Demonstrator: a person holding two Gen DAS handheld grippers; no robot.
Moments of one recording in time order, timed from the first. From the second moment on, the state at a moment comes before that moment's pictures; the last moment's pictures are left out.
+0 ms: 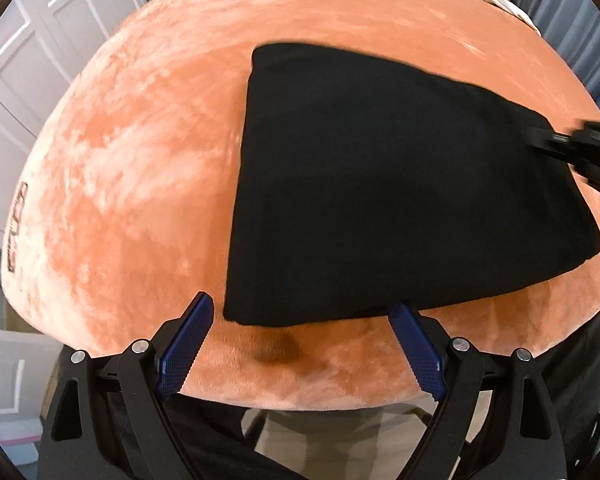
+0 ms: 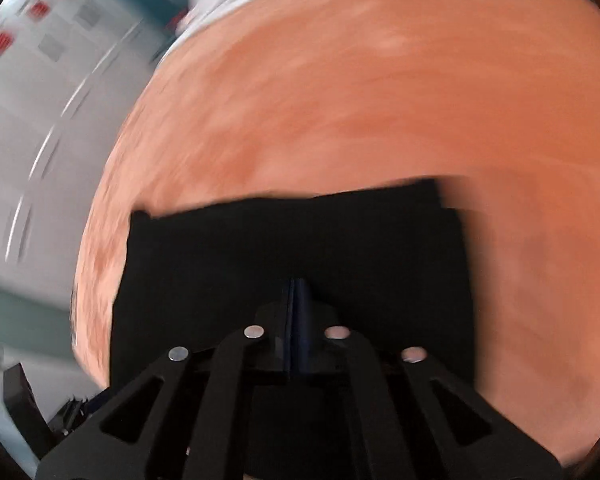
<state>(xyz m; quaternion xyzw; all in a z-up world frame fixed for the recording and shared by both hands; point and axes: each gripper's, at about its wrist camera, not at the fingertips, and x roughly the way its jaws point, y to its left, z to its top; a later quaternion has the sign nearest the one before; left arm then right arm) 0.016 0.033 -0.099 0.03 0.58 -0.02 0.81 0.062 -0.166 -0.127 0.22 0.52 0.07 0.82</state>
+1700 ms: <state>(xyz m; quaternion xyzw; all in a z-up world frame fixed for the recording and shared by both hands) 0.006 -0.011 -0.101 0.10 0.58 0.00 0.81 0.027 -0.177 -0.151 0.12 0.52 0.07 0.85</state>
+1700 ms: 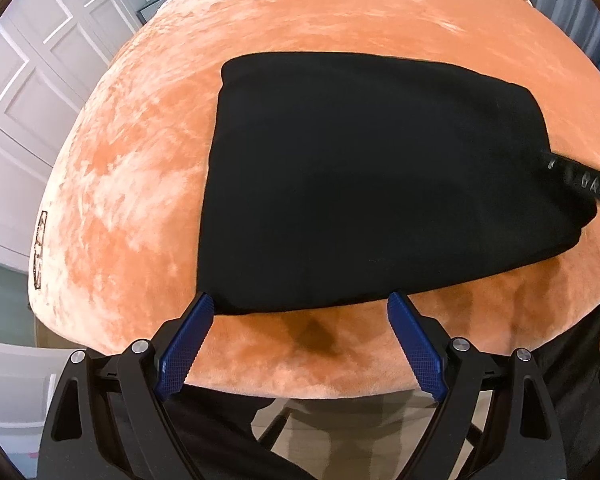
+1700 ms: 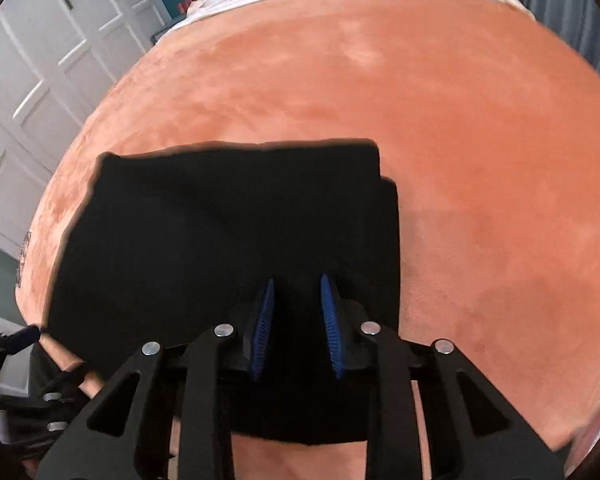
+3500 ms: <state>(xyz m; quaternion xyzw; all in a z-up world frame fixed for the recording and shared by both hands) 0.035 0.082 -0.097 -0.11 0.60 -0.02 0.79 -0.035 -0.201 -0.120 0.19 0.52 0.06 0.83</state>
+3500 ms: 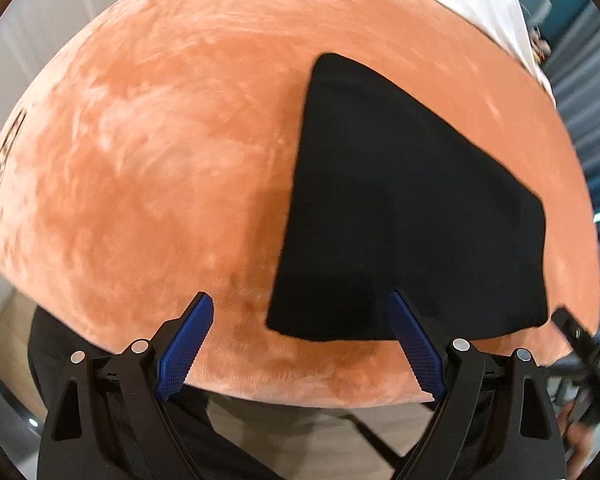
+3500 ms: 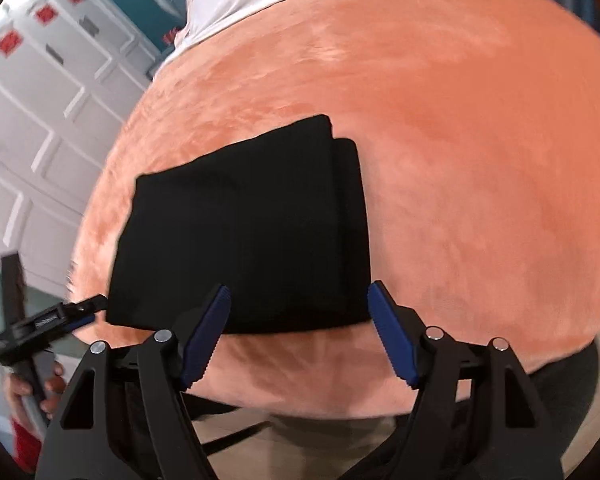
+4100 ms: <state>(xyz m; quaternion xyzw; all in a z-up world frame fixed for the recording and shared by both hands) 0.063 0.092 -0.163 -0.23 0.62 -0.03 0.75 -0.007 -0.212 -0.195 0.35 0.55 0.06 0.75</state>
